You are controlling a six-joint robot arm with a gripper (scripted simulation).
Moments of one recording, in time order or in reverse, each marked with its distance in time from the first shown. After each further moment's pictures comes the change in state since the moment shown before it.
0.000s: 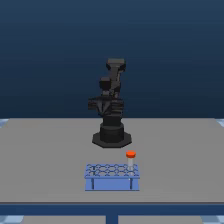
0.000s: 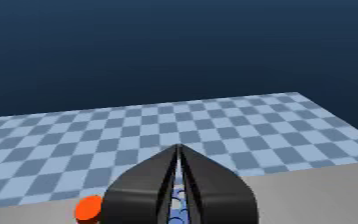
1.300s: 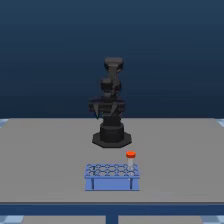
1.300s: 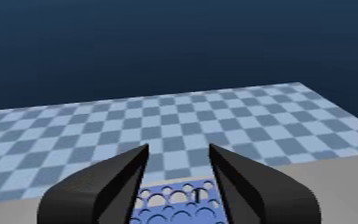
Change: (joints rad) arm 0.072 0.042 -0.015 0.247 0.009 -0.222
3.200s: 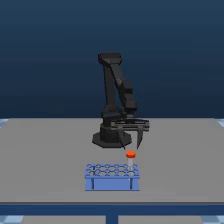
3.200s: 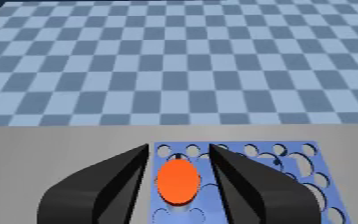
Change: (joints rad) arm 0.387 0.484 -0.274 1.182 -0.004 -1.053
